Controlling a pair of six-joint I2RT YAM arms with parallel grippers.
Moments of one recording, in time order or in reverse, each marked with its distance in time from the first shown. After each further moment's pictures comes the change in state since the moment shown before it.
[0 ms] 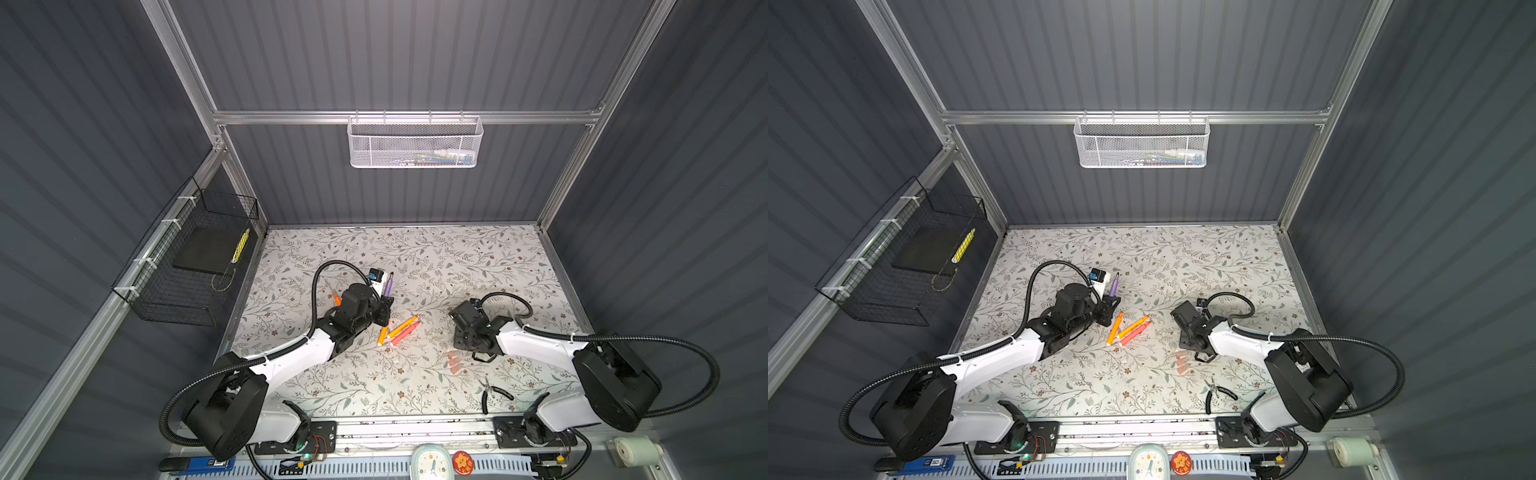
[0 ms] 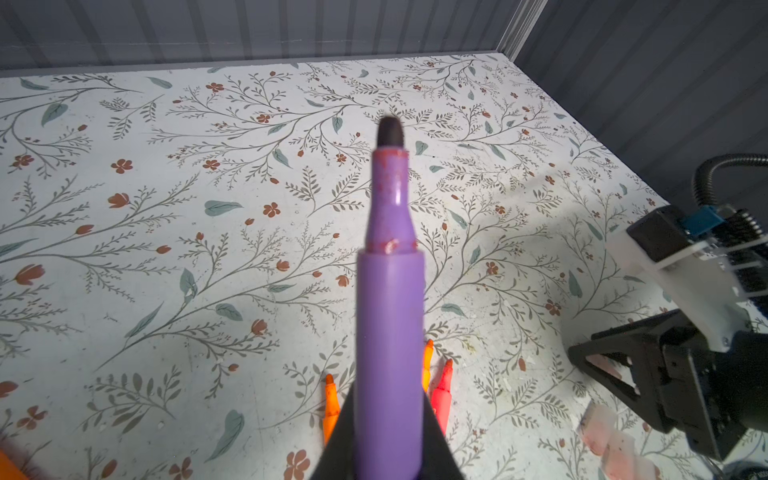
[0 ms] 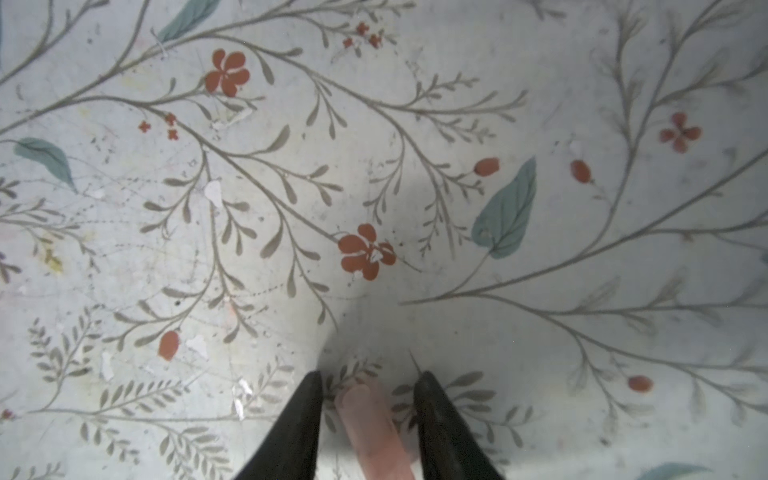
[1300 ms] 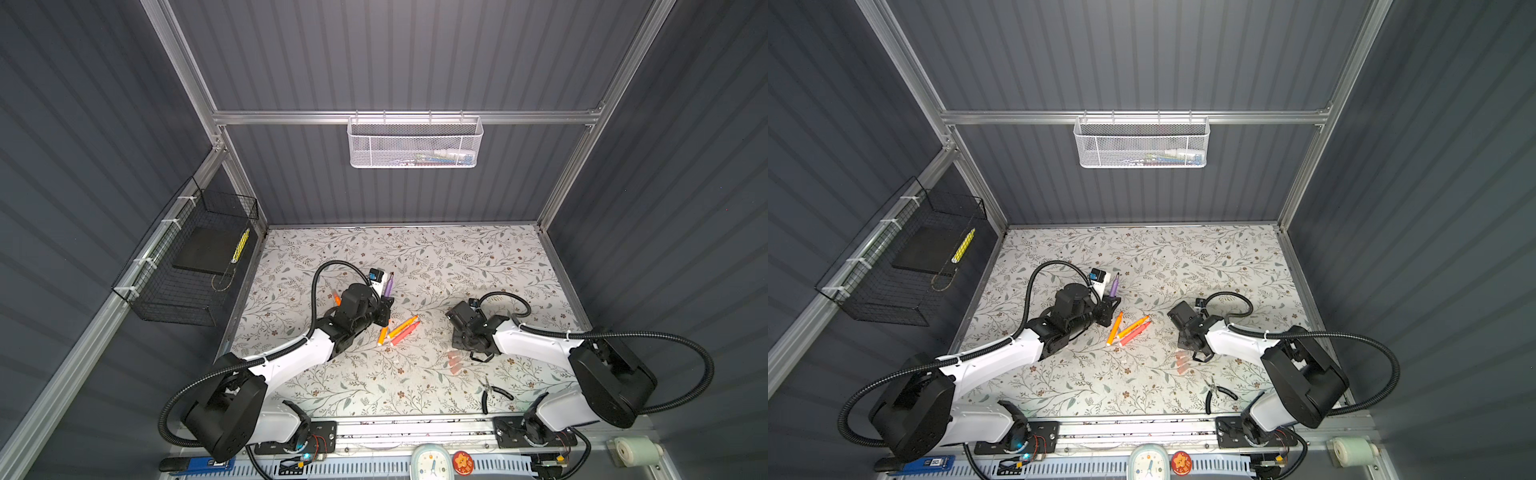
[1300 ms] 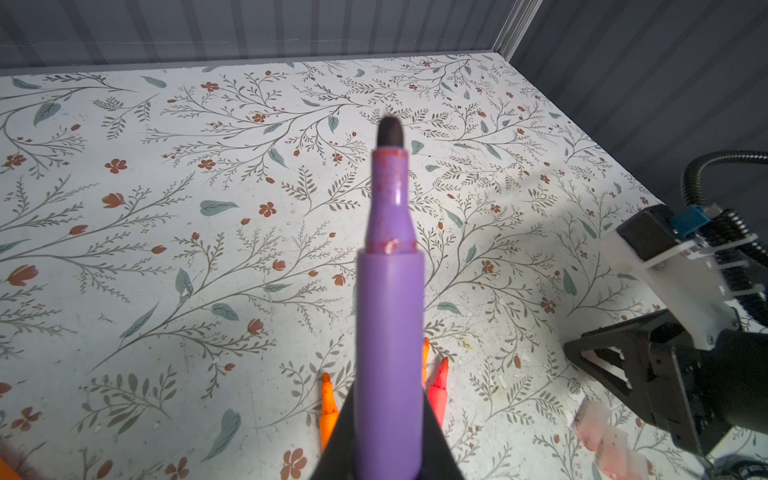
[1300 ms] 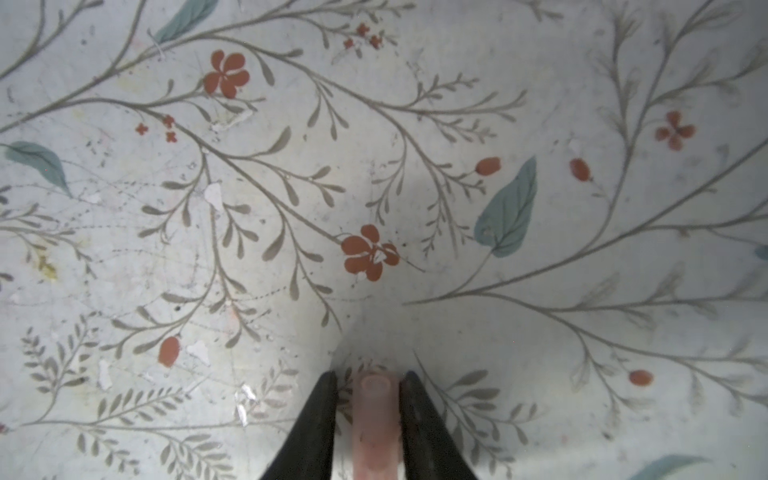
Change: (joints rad) left arm 0.000 -0.002 0.000 -0.002 0.011 0.000; right arm 0.021 0.006 0.001 -0.003 0.018 0.020
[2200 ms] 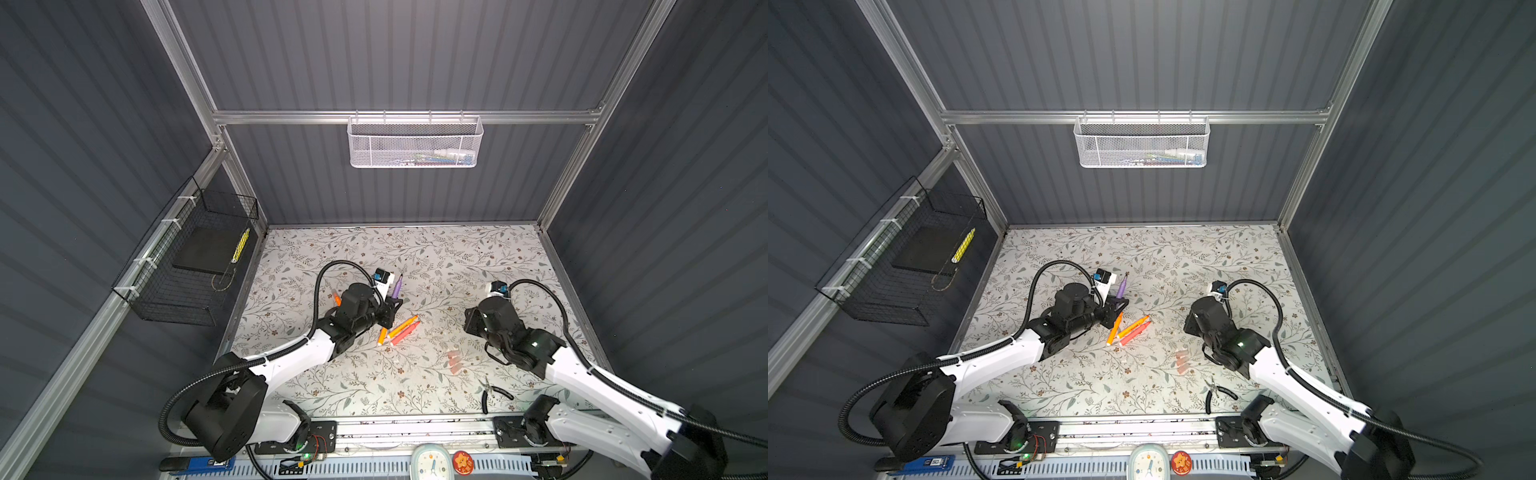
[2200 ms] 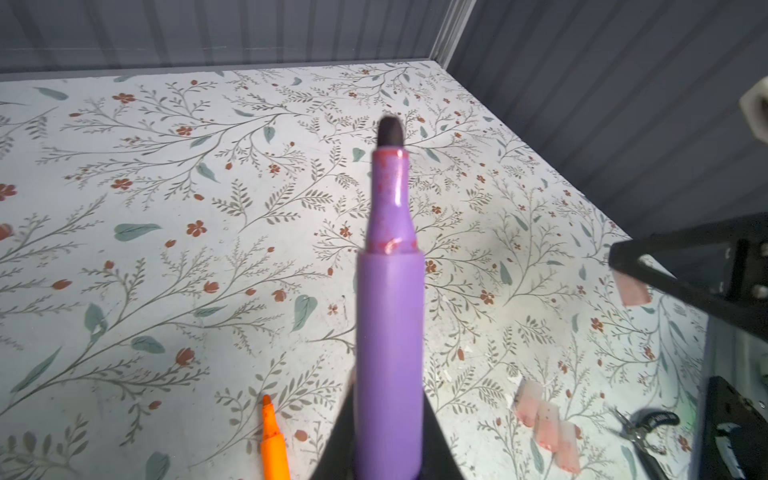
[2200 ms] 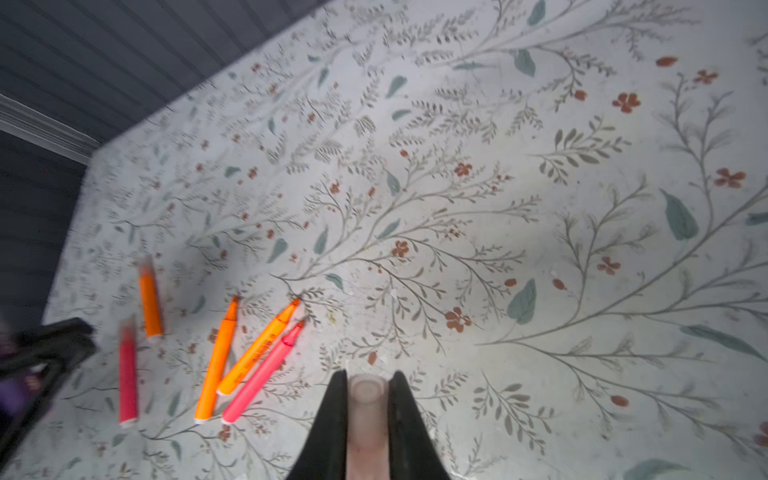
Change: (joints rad) left arm -0.013 0.003 -0.010 0.084 0.172 0.001; right arm 0.009 -0.586 -0.057 0.105 0.014 0.008
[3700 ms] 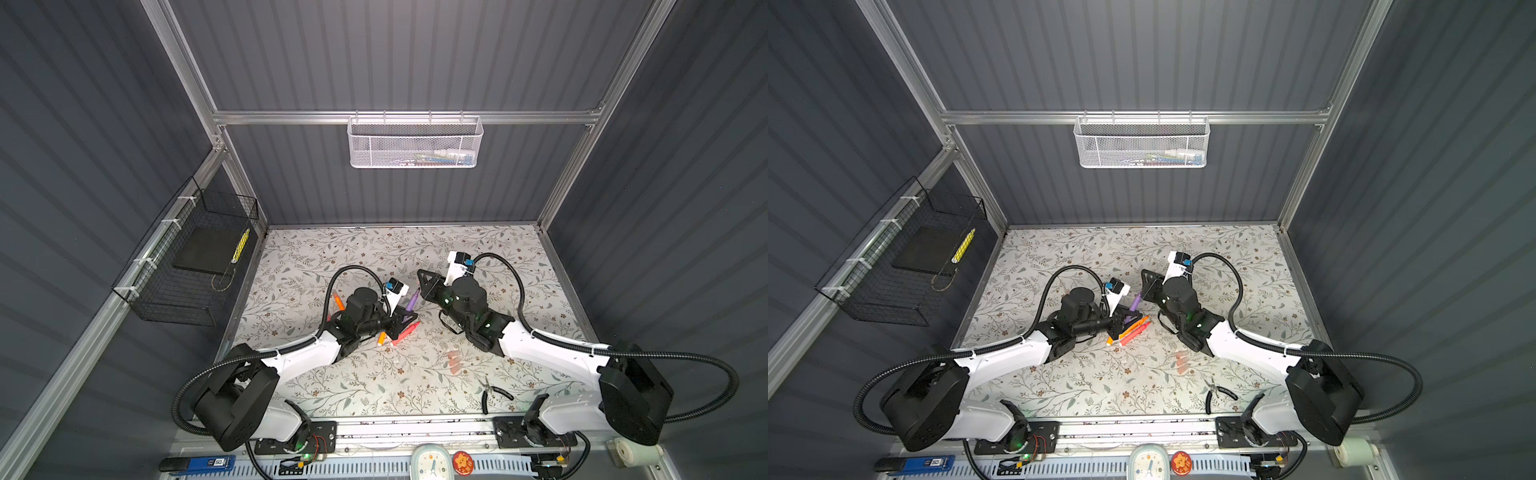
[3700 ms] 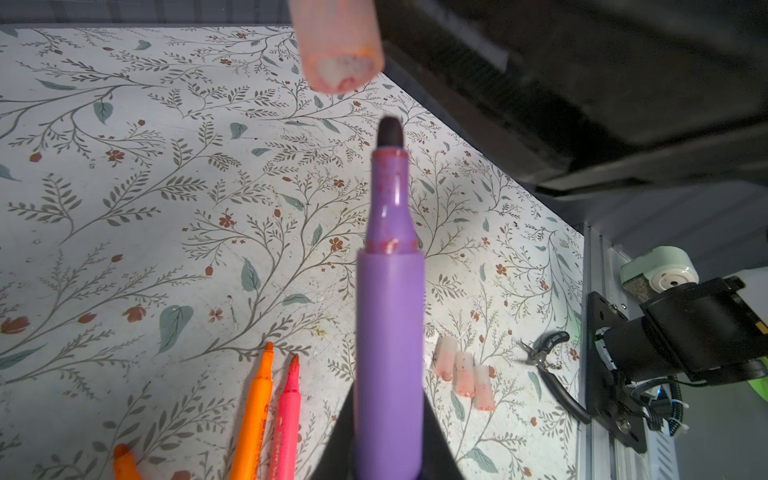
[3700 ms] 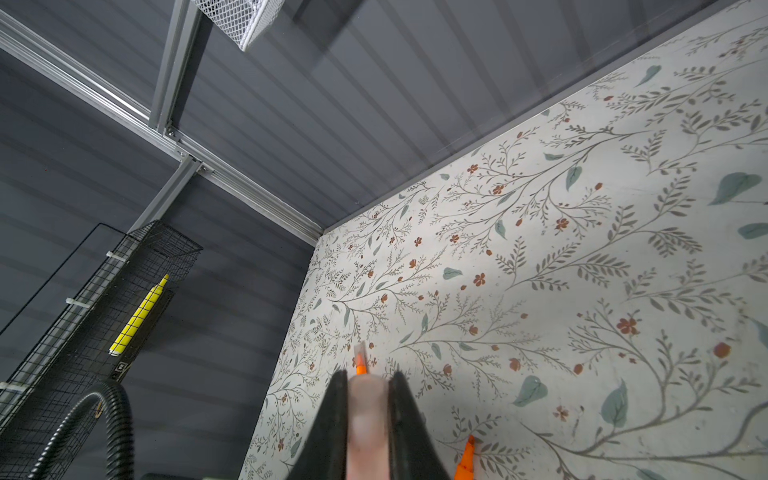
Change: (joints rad) left arm -0.032 0.062 -0.021 0.082 0.222 0.021; right arm 0.109 0.468 0.163 0.734 -0.063 0.052
